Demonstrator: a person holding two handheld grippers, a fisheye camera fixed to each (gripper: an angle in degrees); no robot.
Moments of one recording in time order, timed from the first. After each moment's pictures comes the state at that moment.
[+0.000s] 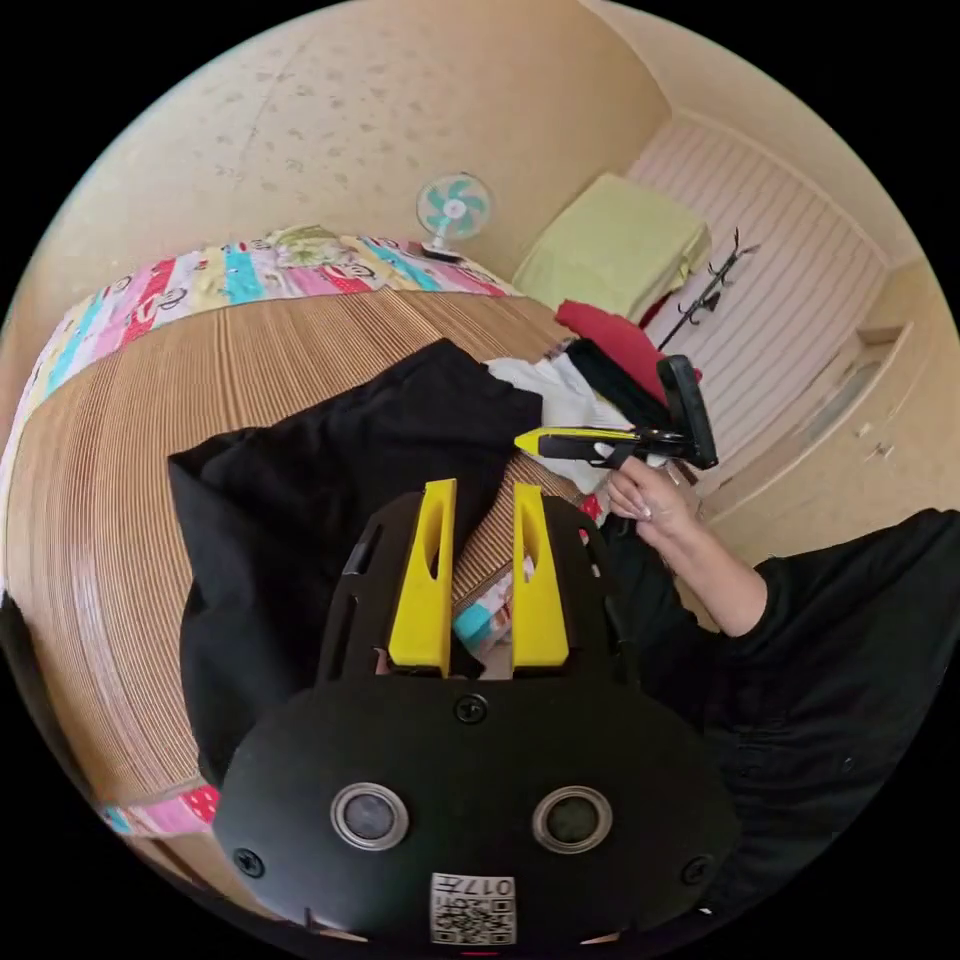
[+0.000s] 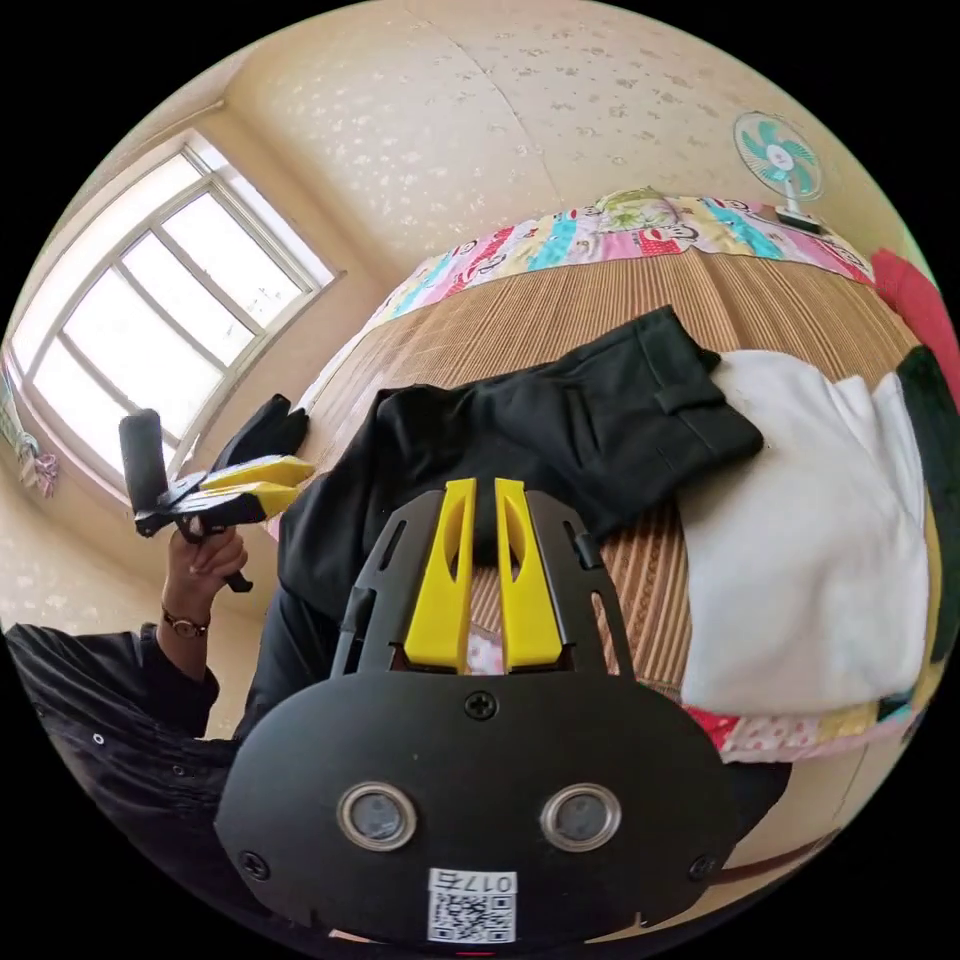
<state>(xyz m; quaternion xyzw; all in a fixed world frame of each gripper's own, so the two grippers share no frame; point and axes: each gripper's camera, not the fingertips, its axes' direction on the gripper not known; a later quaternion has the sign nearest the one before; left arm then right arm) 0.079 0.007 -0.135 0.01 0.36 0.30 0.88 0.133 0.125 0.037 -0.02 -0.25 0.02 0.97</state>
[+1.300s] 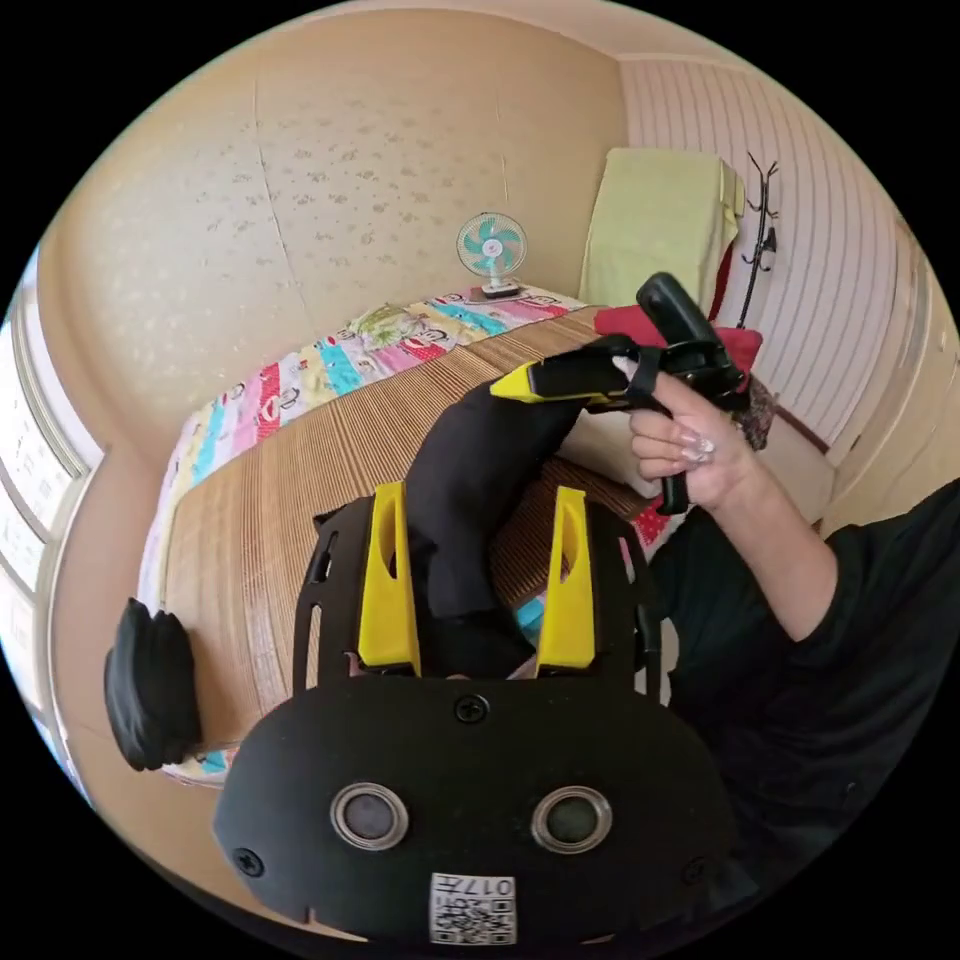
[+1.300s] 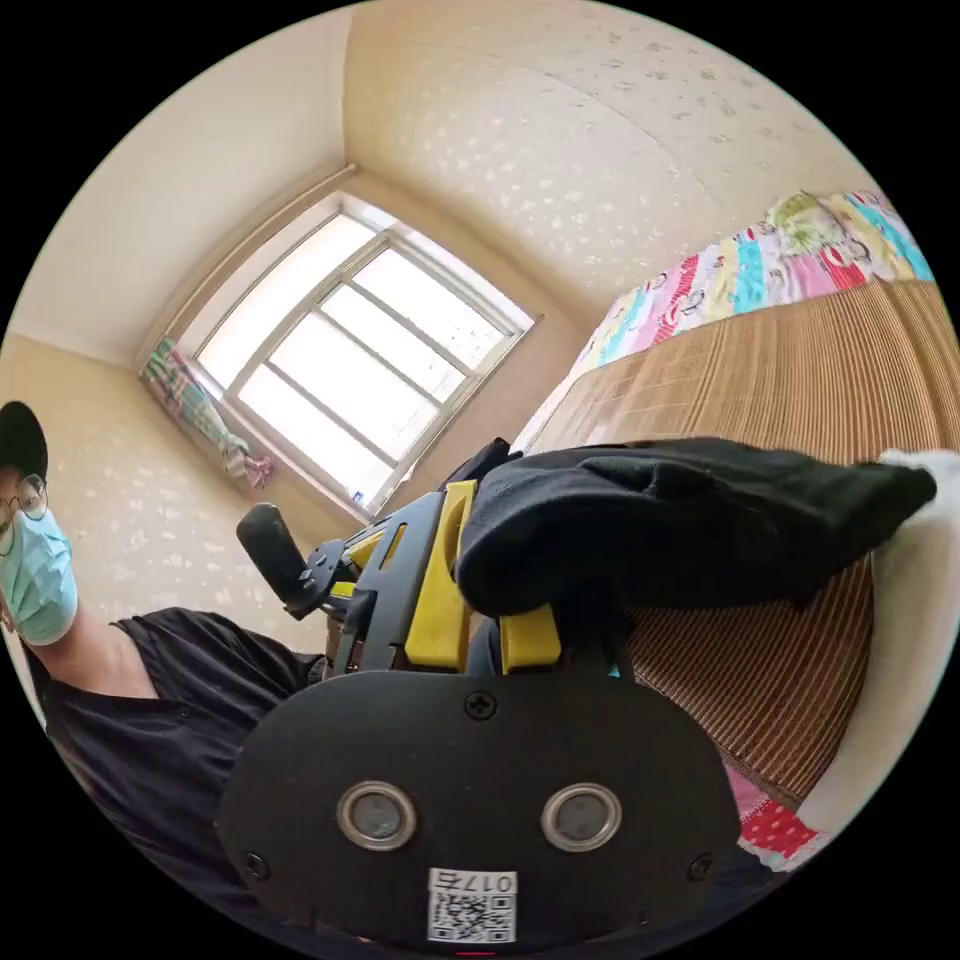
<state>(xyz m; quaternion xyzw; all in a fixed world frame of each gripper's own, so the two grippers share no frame) 0.181 0.147 -0.252 0.14 0.14 0.28 0.94 0.102 0.133 -0.146 0.06 -0.58 -0.08 0.81</state>
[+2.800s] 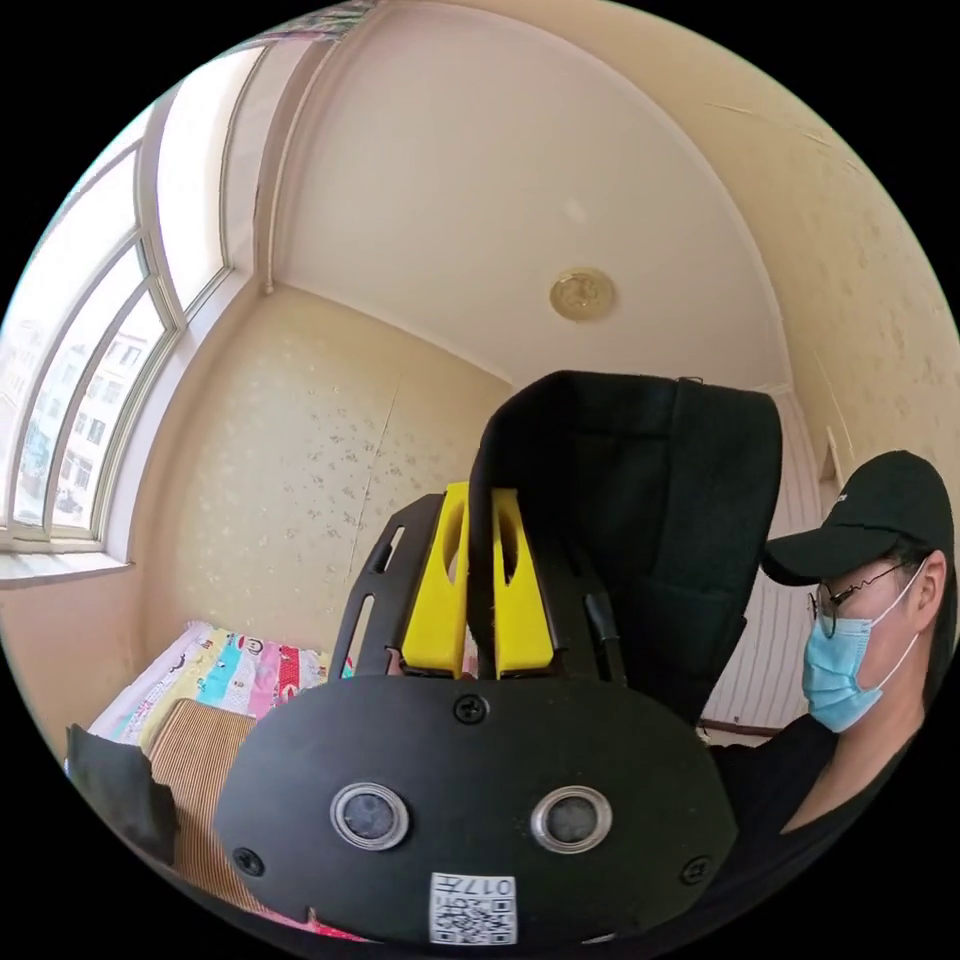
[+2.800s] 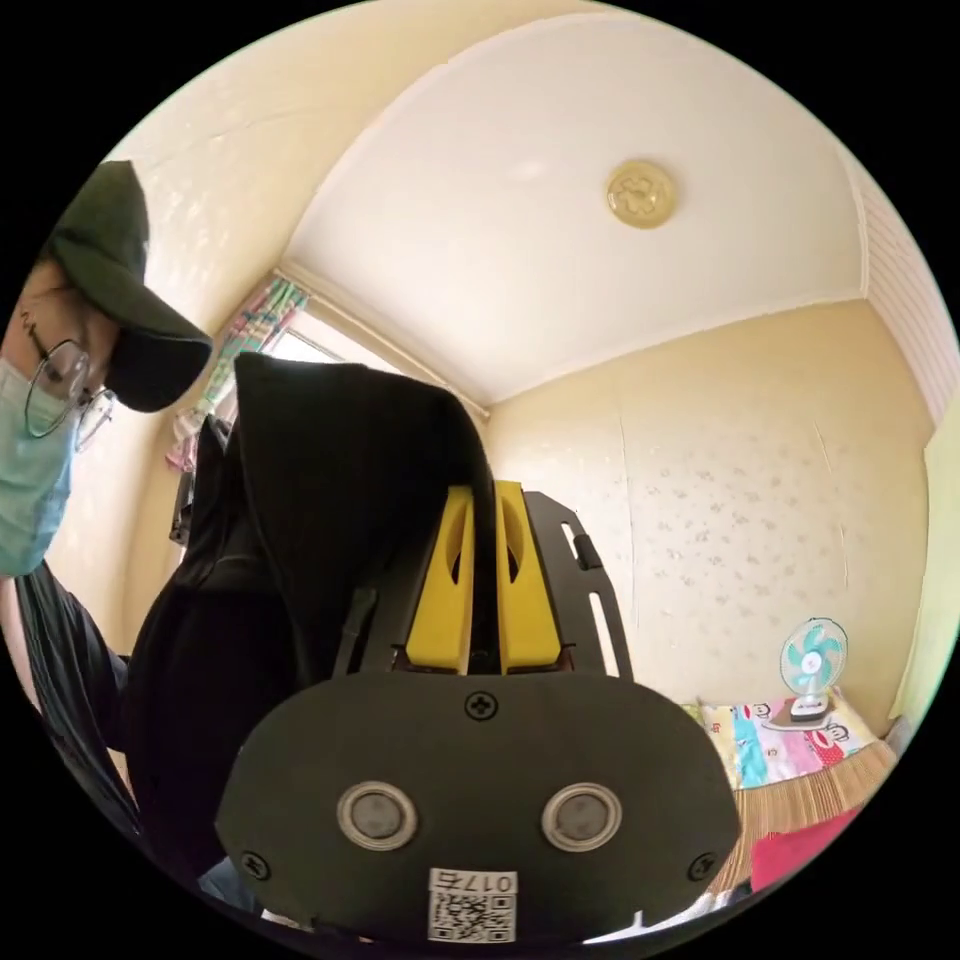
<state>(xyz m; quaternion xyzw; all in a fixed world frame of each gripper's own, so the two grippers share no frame) -0.185 0.054 -0.755 0.54 0.35 0.02 0.76 -0.051 0.135 -0.501 0.55 -0.26 -0.12 0.79</state>
